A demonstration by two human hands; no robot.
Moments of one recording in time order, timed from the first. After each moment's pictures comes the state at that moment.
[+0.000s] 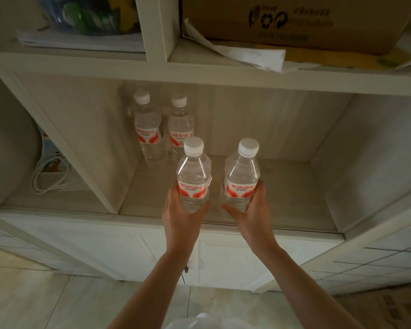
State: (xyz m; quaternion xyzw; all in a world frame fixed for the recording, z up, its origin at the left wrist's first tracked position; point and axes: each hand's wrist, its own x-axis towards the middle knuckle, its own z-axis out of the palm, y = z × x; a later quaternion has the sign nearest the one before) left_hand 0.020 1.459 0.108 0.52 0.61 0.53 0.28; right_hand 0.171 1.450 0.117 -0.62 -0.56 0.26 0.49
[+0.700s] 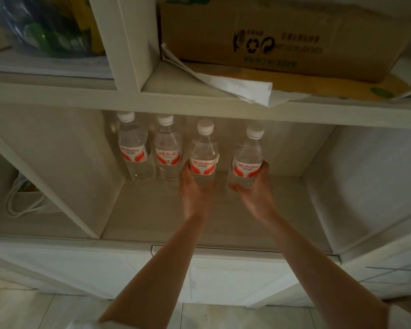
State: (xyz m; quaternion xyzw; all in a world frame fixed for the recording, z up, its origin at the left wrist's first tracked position) left_hand 0.082 1.569 0.108 0.51 0.60 0.53 0.30; right_hand 0.225 1.552 0.129 -0.68 -0.52 0.22 0.47
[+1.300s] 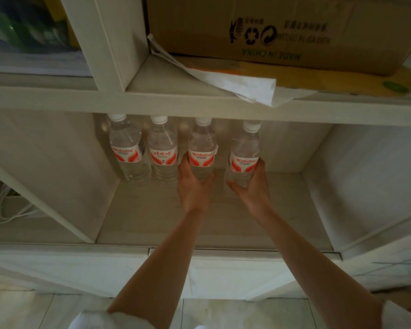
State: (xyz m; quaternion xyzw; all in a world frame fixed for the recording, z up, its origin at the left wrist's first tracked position) left_hand 0.086 1.587 0.107 0.54 0.60 0.51 0.30; right_hand 0.226 1.563 0.119 -0.69 -0.51 0.23 0.46
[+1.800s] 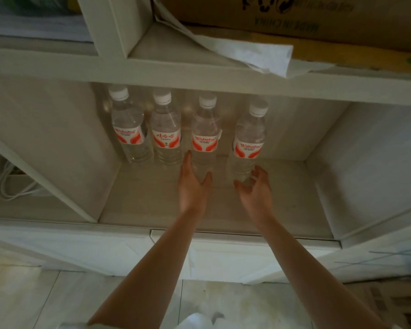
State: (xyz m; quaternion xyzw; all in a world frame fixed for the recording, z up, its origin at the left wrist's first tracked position) left_hand 0.074 1.557 0.096 0.55 0.62 0.45 0.34; right_hand 0.218 1.530 0.094 -0.74 -0.46 0.24 0.43
